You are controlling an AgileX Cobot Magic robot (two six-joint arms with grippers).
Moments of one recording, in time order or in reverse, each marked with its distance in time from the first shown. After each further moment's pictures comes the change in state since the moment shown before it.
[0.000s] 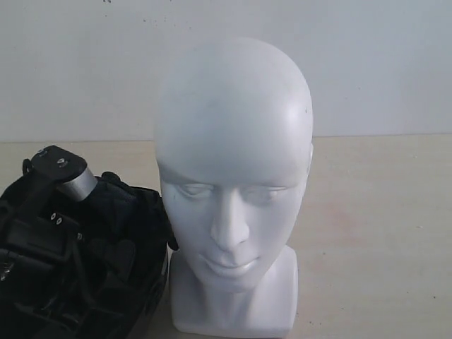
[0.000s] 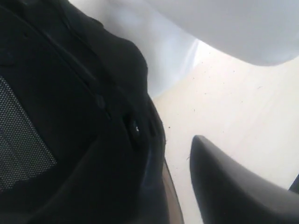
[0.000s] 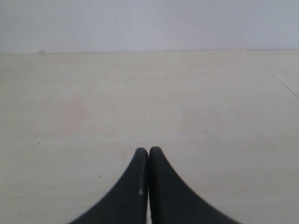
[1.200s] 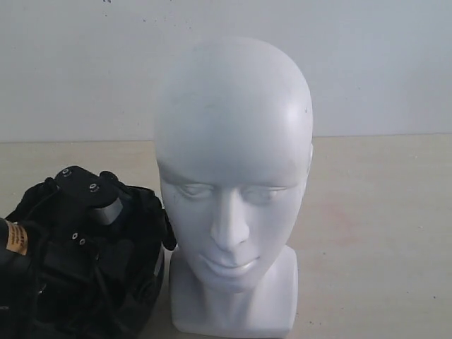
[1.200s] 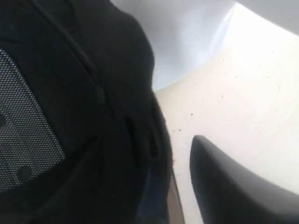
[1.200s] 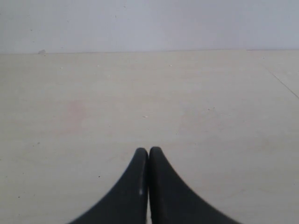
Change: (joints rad) left arm -0.142 0.070 0.000 0.333 -0.079 -0.389; right arm 0.000 0.000 0.000 0.000 0.000 0.000
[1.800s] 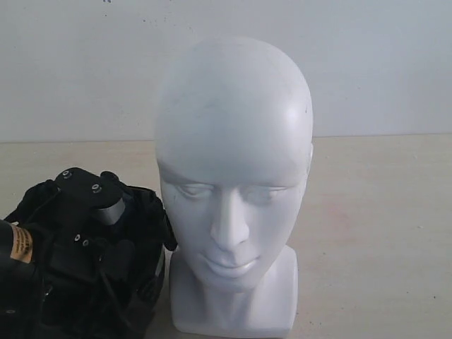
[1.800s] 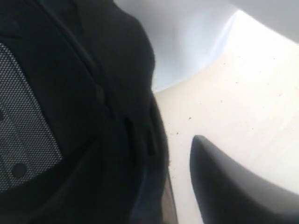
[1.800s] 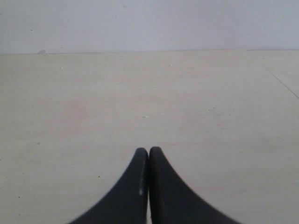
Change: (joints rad) left arm -0.041 0.001 0.000 0.073 -0.017 -0.132; right arm 0.000 0.000 0.000 0.000 0.000 0.000
